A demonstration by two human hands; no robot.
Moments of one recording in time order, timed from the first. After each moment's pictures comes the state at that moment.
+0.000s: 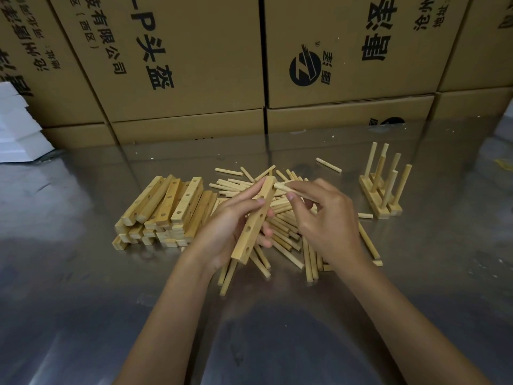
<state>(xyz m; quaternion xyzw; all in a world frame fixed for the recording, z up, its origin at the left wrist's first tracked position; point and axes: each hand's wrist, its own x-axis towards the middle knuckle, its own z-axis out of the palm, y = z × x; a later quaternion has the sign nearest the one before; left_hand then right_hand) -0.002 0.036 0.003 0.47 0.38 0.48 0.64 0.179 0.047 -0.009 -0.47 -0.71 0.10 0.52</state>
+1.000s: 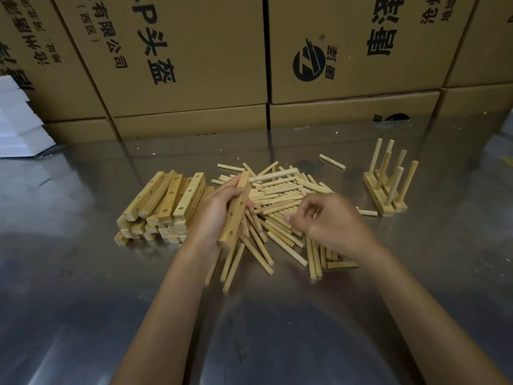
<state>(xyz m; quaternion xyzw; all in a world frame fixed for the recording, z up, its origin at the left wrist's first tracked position) -0.018 0.044 -0.002 0.43 0.49 0.55 0.51 0.193 0.055 -0.006 -0.56 -0.73 0.24 0.32</state>
